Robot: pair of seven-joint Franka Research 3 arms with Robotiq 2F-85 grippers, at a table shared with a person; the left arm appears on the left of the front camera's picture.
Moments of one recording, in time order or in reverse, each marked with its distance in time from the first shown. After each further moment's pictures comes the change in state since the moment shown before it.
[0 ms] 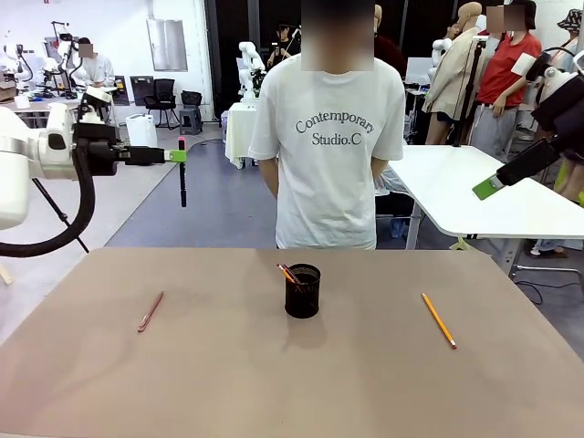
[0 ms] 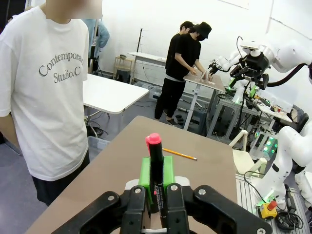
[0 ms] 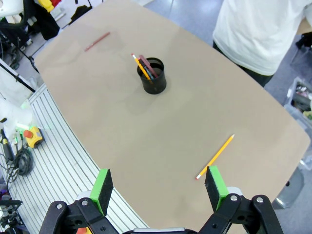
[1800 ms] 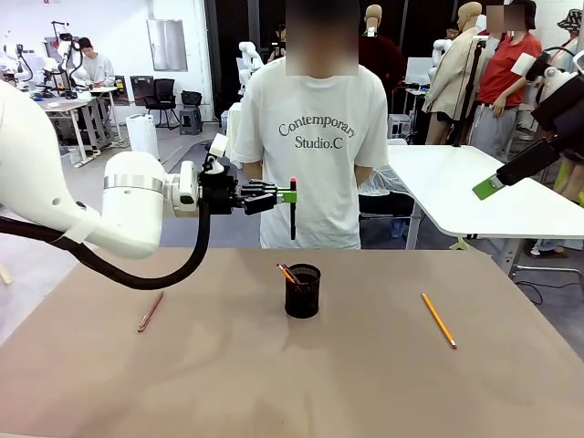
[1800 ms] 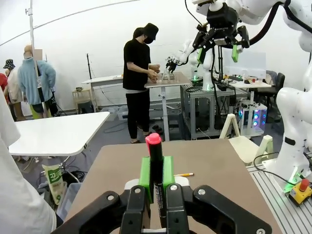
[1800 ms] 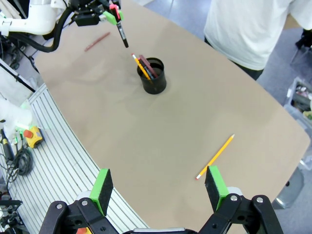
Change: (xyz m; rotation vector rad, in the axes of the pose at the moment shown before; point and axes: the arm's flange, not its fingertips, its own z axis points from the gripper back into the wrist) left arm -0.078 -0.011 -0.212 -0.258 -0.064 -0.305; right arm 0.000 0.000 0.000 0.000 0.000 0.001
